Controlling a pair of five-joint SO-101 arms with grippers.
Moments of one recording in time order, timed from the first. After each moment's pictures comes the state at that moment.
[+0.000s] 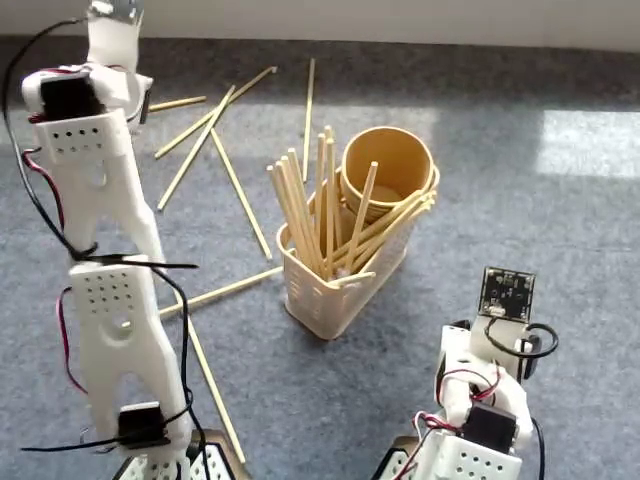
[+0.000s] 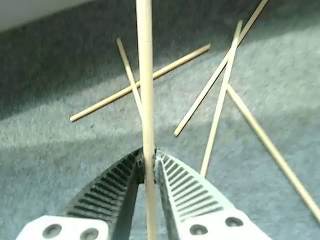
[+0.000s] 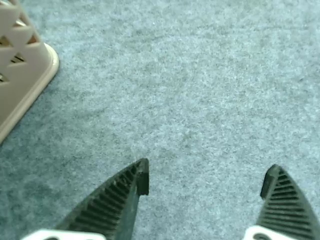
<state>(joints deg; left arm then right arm) -12.9 46.7 -91.7 100.4 -13.5 14.2 -104.4 95.2 64.6 11.1</state>
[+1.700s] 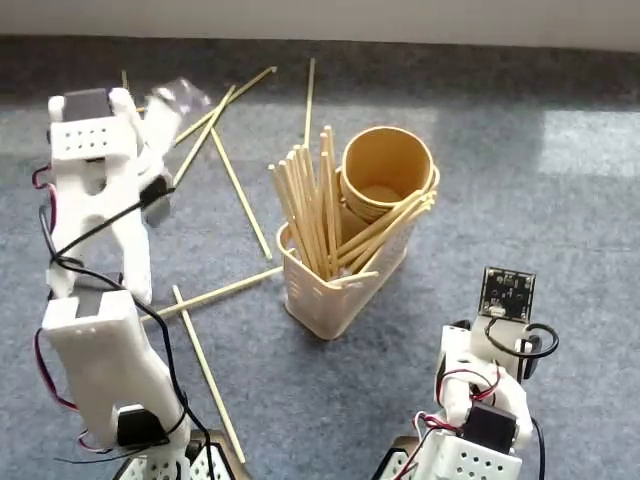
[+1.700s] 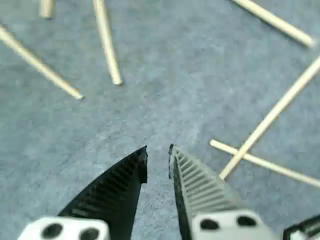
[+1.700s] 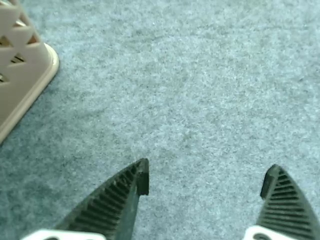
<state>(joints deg) -16.3 25.4 -22.5 100.8 -52.6 14.2 -104.4 95.2 64.6 11.1</state>
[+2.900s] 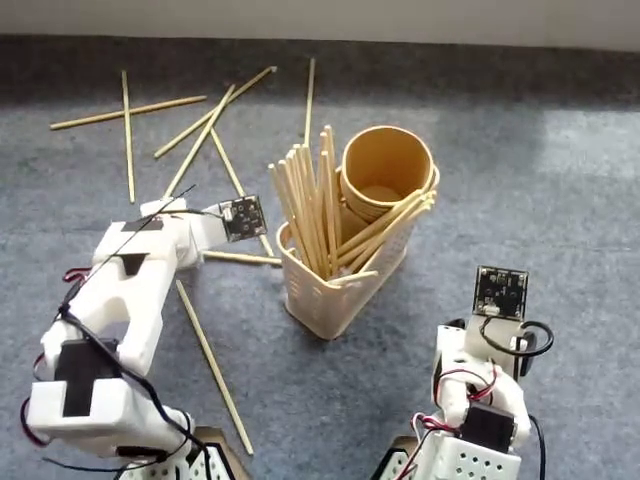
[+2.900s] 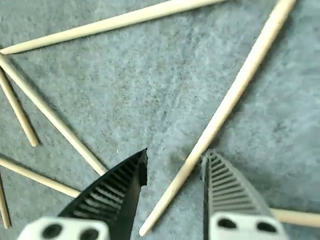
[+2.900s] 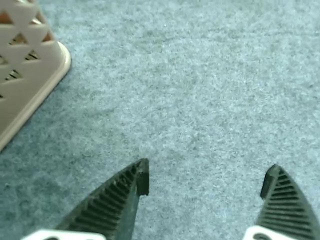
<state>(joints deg) -10.3 9.0 36.9 29.2 -72.0 12.1 -104.4 95.2 64.6 11.1</state>
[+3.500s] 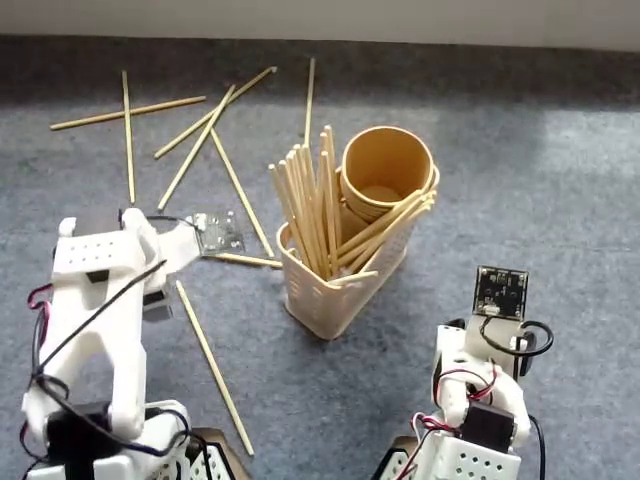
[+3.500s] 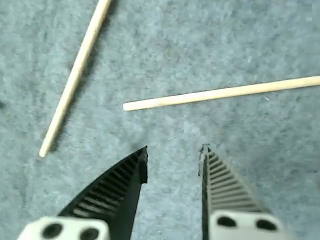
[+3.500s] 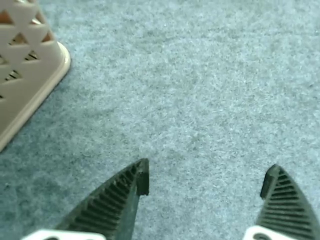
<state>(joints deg) -16.3 -20.9 41.3 72.5 -75.8 12.1 -104.4 95.2 64.6 11.1</state>
